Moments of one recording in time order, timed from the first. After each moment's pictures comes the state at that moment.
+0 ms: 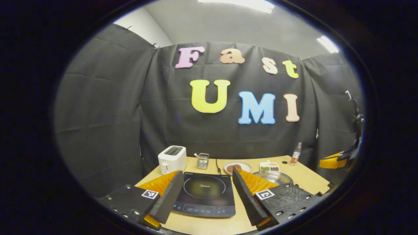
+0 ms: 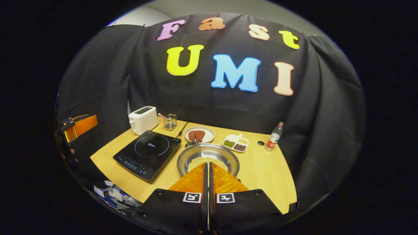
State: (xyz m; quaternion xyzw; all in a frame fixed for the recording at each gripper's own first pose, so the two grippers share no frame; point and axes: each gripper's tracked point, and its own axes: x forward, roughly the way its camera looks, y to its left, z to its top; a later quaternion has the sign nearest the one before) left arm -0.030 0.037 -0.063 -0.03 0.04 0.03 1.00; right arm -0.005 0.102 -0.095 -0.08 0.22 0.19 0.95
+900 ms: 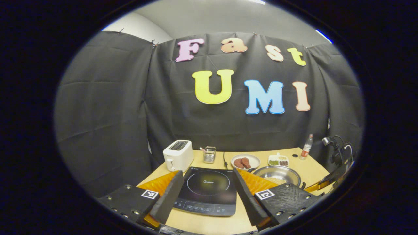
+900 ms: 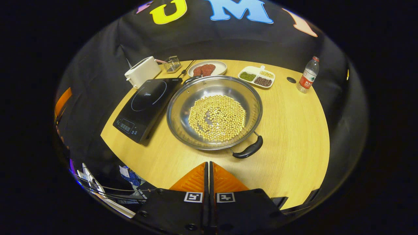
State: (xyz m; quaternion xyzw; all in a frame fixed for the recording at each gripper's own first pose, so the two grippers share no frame) left arm 0.006 -0.003 -0.065 0.01 0.10 0.09 0.99; right arm 0.046 0.054 -0.258 -0.06 0.49 0.25 0.84
